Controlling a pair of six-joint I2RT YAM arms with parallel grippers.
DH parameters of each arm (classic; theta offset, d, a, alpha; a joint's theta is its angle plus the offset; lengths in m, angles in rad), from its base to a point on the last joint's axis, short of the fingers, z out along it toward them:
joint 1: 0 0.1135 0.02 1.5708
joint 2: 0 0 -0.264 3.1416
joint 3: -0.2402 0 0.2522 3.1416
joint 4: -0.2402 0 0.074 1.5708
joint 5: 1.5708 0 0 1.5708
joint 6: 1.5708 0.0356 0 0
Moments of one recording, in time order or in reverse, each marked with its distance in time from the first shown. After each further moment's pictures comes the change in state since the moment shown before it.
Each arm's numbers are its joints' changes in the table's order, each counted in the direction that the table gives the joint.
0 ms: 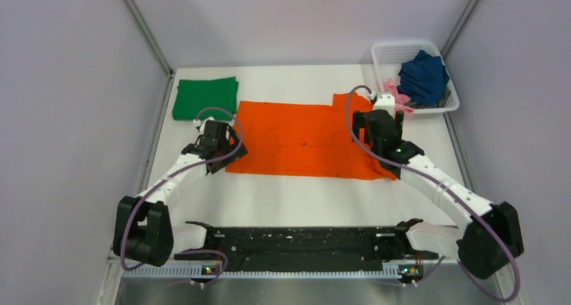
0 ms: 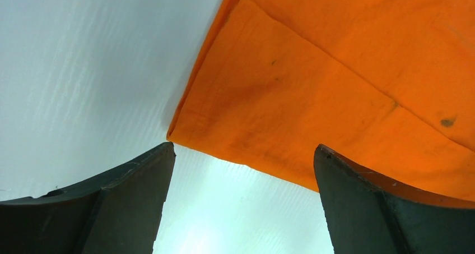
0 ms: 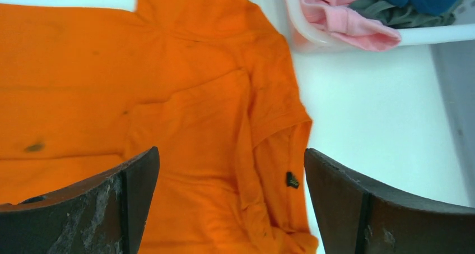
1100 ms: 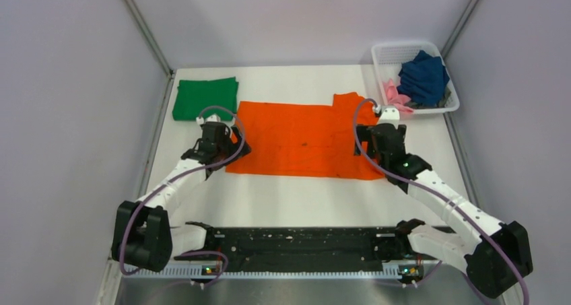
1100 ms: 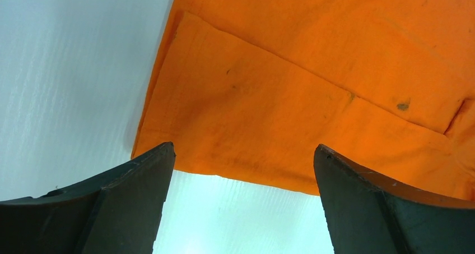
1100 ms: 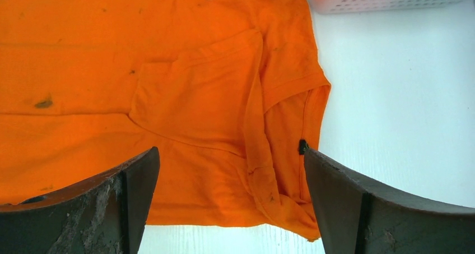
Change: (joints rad) left arm 0.000 0.044 0.065 0.167 0.104 0.053; right arm 0.000 0.203 0.148 -0.034 -0.143 0.061
